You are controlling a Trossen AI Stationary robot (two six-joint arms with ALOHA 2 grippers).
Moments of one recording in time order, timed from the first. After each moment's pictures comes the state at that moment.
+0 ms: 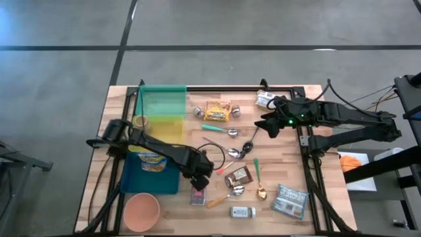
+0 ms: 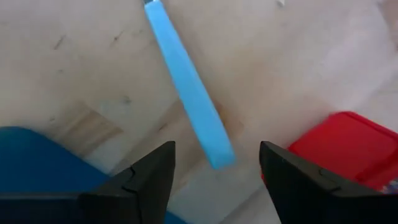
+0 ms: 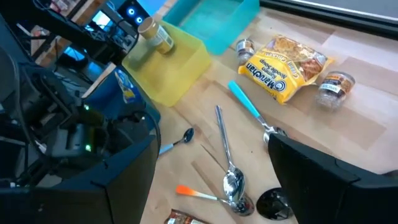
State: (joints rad) left arm -0.25 1.96 1.30 -0.83 0.11 -1.02; right arm -0.07 0.90 1.00 -0.68 0.15 0.80
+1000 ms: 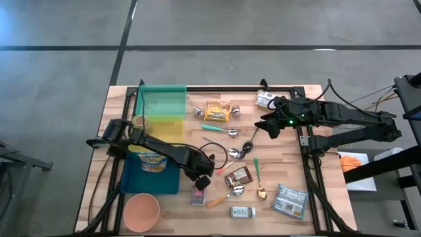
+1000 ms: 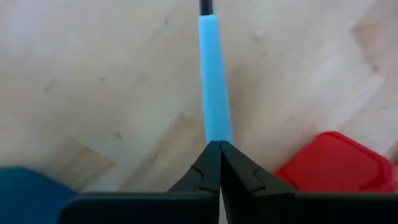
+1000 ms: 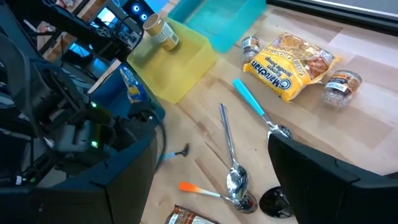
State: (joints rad) left arm -0.25 1.96 1.30 -0.78 0.06 -0.94; right arm -0.07 0.90 1.00 -0.68 0.13 0.79
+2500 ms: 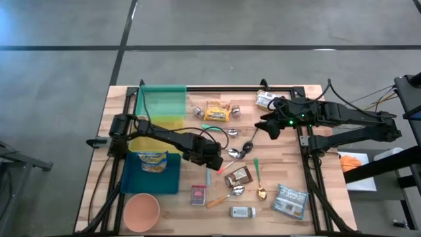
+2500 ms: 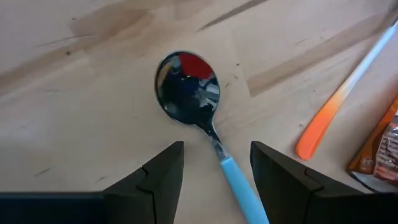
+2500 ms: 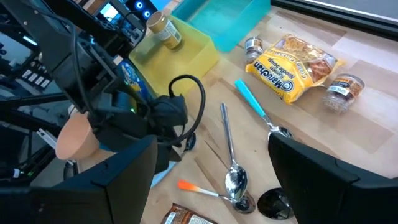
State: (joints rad) left arm -0.08 2.00 1.30 -0.59 0.10 -1.27; right arm -0.07 0.90 1.00 -0.67 0.12 0.76
